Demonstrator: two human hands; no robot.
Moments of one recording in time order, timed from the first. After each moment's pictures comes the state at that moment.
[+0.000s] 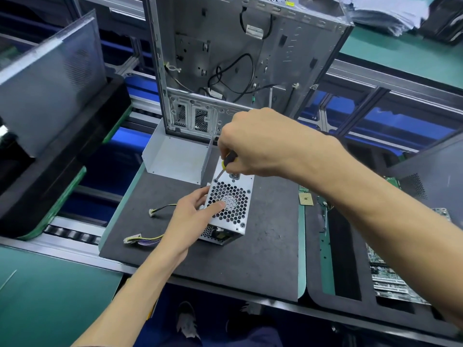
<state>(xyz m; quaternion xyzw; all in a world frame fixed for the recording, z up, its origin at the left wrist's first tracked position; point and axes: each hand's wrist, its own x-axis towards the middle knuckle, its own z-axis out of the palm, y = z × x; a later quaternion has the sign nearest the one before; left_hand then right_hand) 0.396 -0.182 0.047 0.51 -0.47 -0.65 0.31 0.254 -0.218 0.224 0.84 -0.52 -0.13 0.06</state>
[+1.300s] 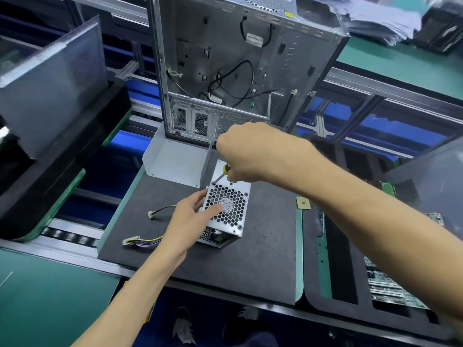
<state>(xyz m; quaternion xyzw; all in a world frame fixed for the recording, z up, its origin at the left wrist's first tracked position) 0.397 -0.183 0.048 0.53 -0.47 -0.64 0.31 0.264 -0.226 0.210 0.80 -0.57 -0.19 0.04</state>
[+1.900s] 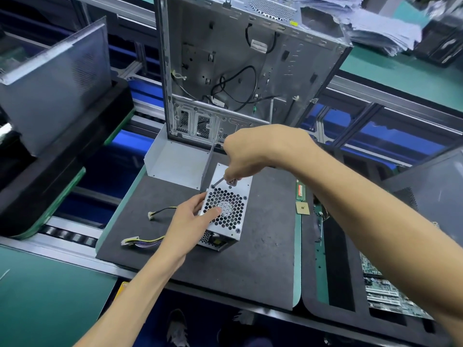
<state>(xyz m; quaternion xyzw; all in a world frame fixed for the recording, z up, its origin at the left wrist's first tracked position) 0.399 -0.179 0.047 0.52 -0.48 -0.63 0.32 0.269 -0.243 0.222 0.75 -0.59 -0.27 -0.14</state>
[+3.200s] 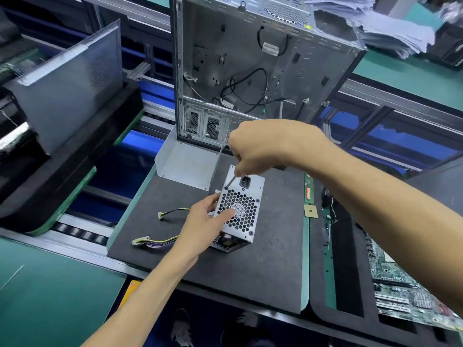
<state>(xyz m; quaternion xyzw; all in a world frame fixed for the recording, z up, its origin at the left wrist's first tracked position) 0.395 -0.180 0.046 0.49 -0.49 -0.64 0.33 0.276 -0.247 0.230 0.79 -0.55 -0.28 -0.02</state>
